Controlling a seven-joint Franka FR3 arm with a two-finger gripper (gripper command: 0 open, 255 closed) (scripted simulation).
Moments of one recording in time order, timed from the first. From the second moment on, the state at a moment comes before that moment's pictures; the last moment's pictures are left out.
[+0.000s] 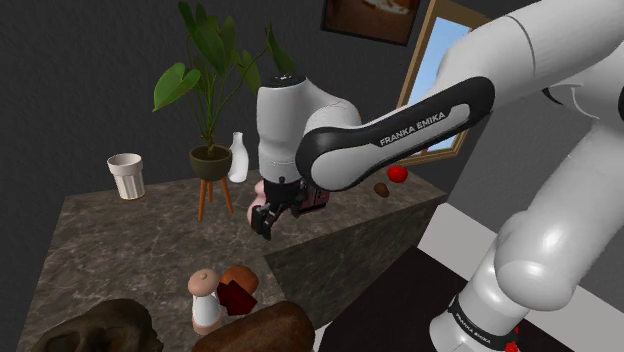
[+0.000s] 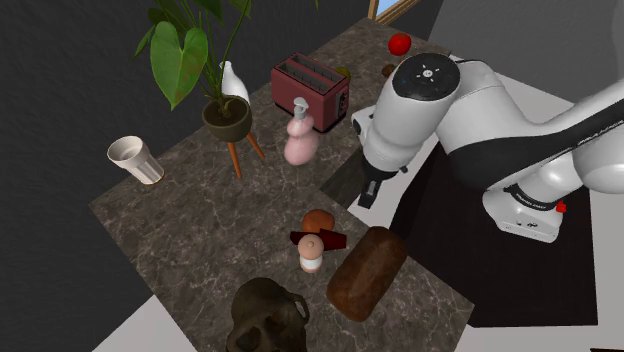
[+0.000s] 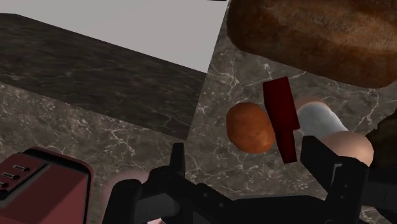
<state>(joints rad) 0.10 -0.05 0.56 -2.22 -0.14 2.12 0.62</state>
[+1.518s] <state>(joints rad) 0.38 0.65 0.50 -1.69 -0.54 2.11 1.02</state>
